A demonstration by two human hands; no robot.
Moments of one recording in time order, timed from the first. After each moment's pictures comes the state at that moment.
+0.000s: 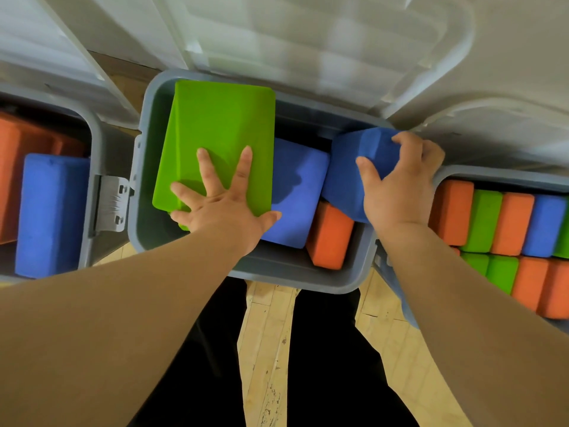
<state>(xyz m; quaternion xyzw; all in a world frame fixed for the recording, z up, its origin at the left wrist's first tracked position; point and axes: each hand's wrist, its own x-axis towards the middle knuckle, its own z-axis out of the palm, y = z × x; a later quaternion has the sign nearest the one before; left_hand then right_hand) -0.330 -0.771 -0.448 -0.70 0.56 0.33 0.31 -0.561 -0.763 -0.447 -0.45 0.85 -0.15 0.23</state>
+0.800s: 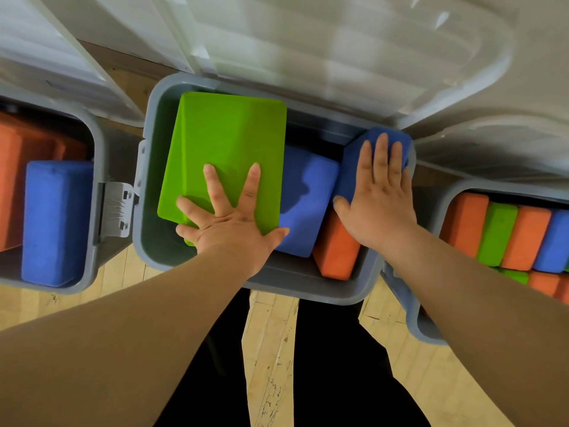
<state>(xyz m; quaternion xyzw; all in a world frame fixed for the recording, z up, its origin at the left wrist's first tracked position) -0.329 -0.775 -0.455 -0.69 0.54 0.36 0.33 -0.552 -0.785 -0.478 -0.62 0.69 0.22 0.30</state>
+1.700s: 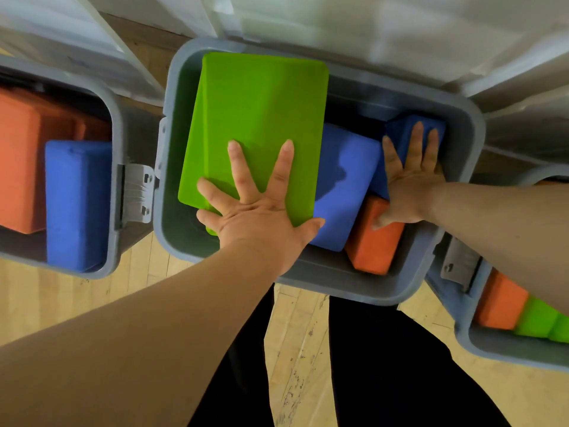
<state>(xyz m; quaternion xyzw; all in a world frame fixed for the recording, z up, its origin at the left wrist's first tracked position) -0.330 -0.769 -0.464 -0.70 0.56 0.34 0.29 -0.558 -0.803 -0.542 -0.59 0.60 0.42 0.35</state>
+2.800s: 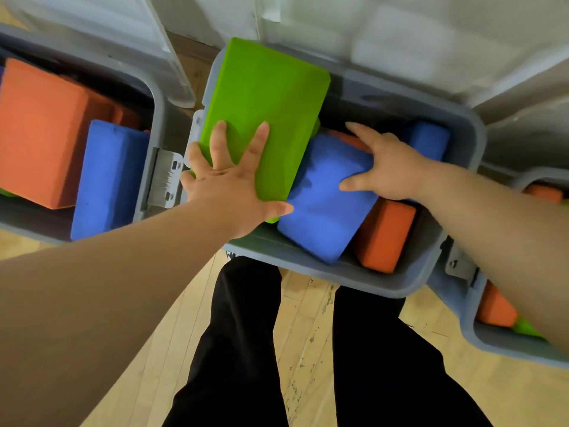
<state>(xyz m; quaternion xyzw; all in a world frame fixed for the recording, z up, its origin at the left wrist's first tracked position) -0.233 -0.775 -0.447 -0.69 0.60 0.31 0.26 -0.496 -0.816 -0.511 -0.61 0.62 0.12 0.48</state>
